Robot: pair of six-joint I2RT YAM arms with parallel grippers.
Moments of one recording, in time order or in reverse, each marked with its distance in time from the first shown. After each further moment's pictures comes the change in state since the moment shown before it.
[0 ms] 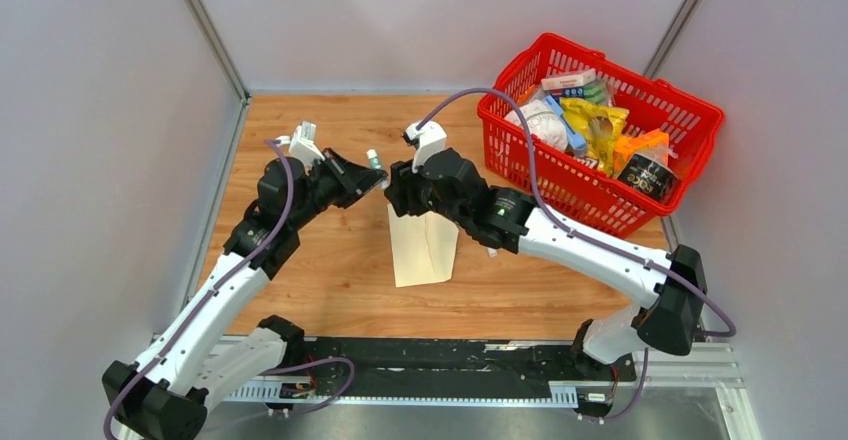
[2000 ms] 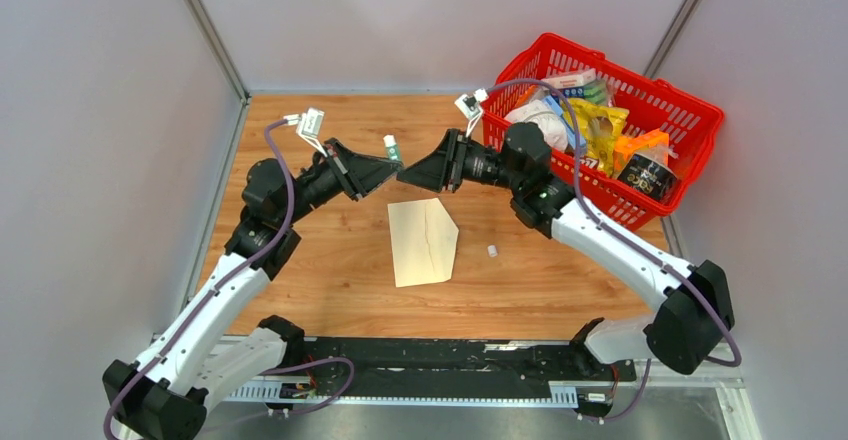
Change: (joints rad) left arm -0.008 0.001 -0.015 0.373 0.317 0.131; right arm -0.349 -0.094 -0.241 0.631 -0.926 0.523
